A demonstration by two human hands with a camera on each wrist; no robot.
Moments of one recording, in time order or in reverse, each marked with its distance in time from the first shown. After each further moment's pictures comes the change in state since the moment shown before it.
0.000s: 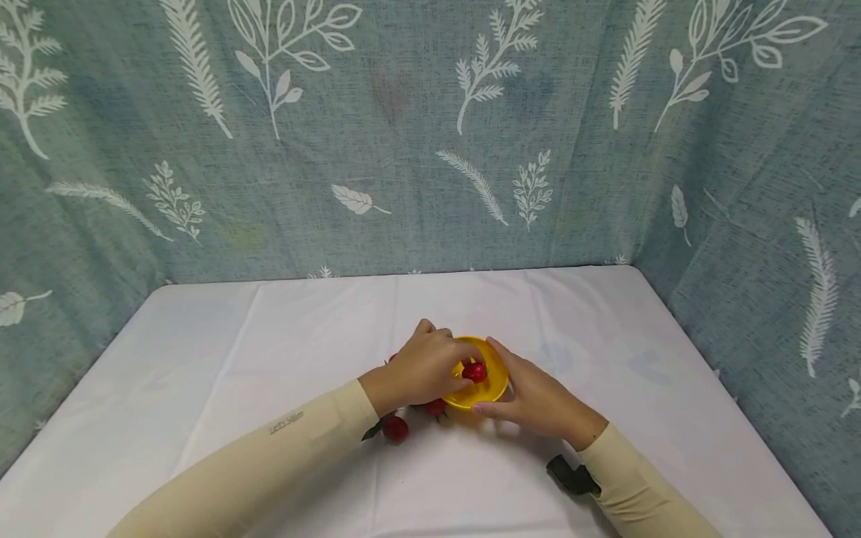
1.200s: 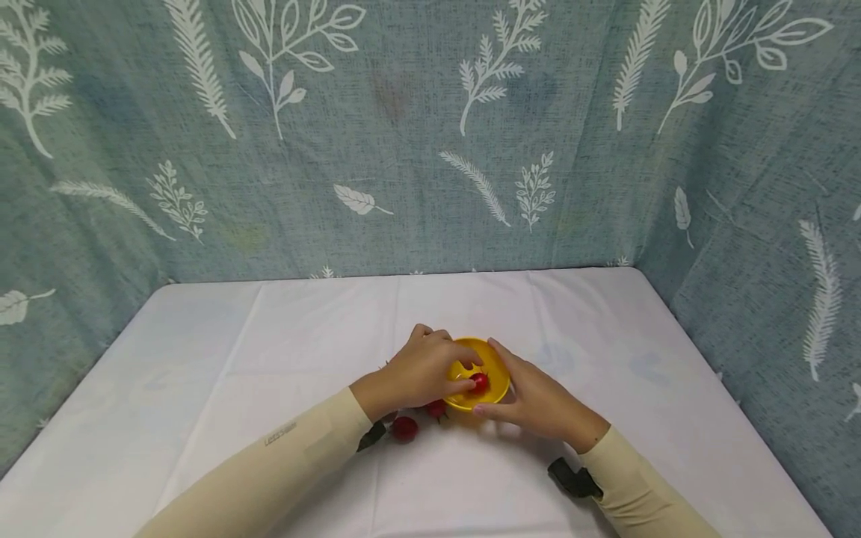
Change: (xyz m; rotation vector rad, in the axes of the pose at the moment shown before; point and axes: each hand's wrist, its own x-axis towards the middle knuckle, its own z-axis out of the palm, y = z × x) left_hand -0.008 -0.009 0.005 -0.118 0.010 -0.014; right_hand 0.000 -0.003 0.001 -0.009 -0.001 0.019
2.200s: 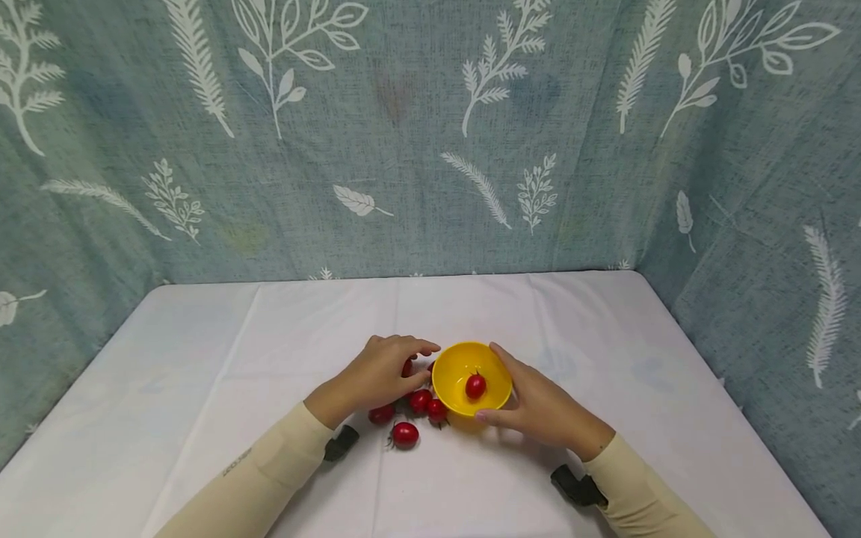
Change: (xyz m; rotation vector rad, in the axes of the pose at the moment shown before) left_hand -0.035 -0.046 -0.001 -0.120 0.054 -0.155; right_hand -0.001 0.001 0.003 -0.053 0.034 0.022
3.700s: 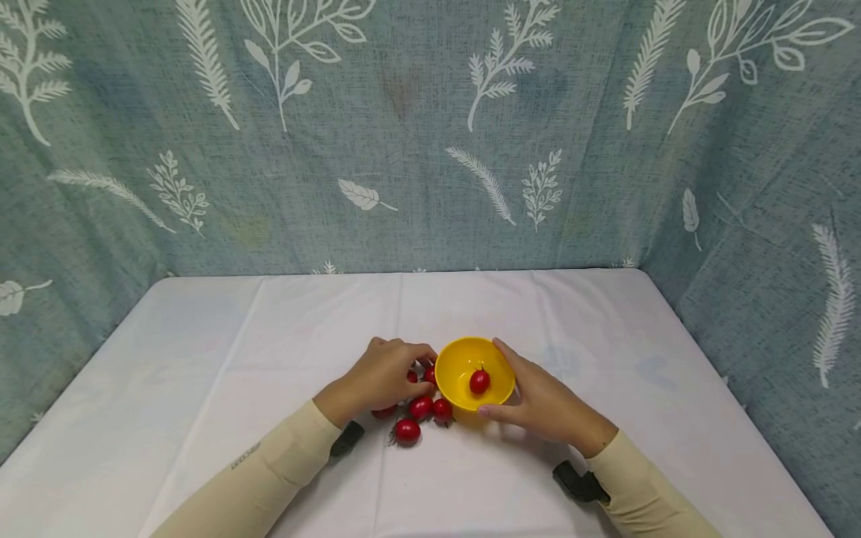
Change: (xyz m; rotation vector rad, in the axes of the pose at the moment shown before) left_hand -0.003 0.004 0.007 0.022 -0.072 -0.070; right_hand 0.001 0.000 0.001 -0.001 -0.004 0.011
